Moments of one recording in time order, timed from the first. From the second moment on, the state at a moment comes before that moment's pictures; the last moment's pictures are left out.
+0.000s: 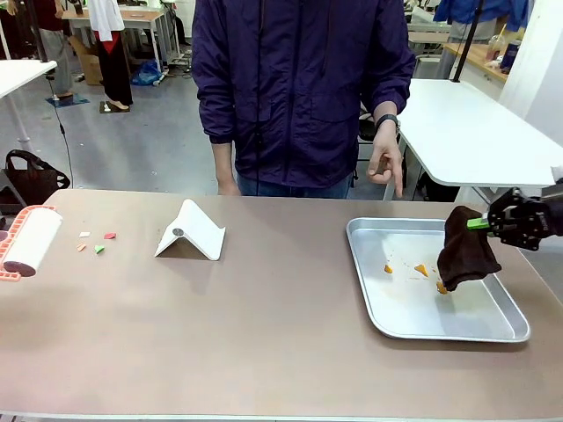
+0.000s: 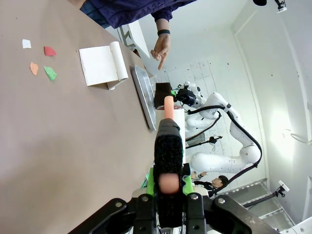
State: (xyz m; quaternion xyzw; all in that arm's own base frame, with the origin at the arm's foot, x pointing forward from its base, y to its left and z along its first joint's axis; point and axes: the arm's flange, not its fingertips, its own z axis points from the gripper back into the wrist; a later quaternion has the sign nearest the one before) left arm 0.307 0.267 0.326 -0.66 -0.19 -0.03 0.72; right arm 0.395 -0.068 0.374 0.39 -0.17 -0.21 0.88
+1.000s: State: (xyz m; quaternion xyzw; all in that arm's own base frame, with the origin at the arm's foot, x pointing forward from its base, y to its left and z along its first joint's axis) left arm 0.307 0.268 0.325 -0.66 -0.19 -0.03 0.72; right arm 0.443 -0.022 0.297 0.27 -0.14 -0.23 0.92
